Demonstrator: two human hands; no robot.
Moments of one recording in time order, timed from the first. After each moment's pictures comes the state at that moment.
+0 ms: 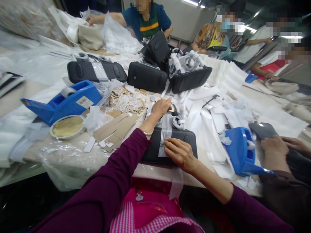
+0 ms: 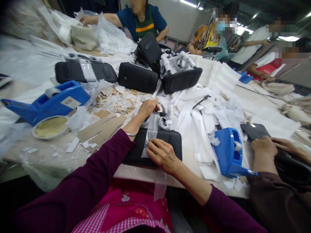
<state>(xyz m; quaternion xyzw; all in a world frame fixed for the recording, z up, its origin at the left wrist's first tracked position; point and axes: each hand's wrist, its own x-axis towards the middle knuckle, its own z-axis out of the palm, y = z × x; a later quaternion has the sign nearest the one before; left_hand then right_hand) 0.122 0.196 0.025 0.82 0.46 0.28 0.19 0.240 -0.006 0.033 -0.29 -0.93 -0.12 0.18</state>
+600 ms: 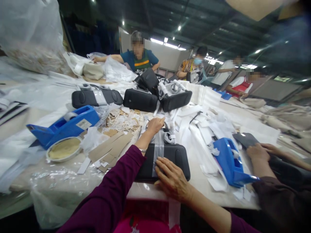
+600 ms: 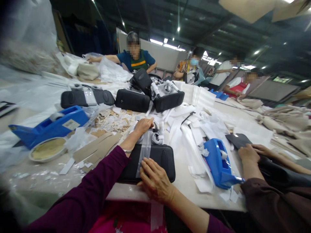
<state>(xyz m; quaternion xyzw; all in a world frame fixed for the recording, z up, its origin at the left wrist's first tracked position) 0.127 0.185 0.045 0.80 0.47 0.32 0.21 0.232 -0.044 0.021 -0.33 -0.92 -0.10 0.19</state>
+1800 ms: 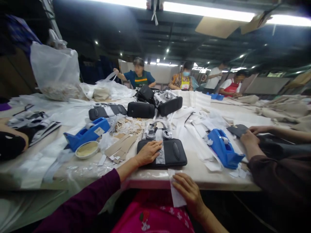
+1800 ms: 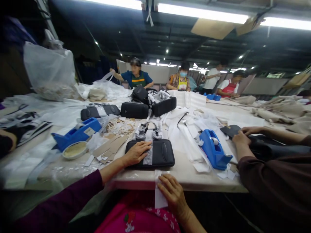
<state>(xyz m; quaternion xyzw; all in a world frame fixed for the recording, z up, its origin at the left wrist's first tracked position) 0.046 0.025 0.012 0.95 0.22 0.23 0.03 0.257 -0.158 -0.041 -0.38 -0.83 -0.14 0.39</state>
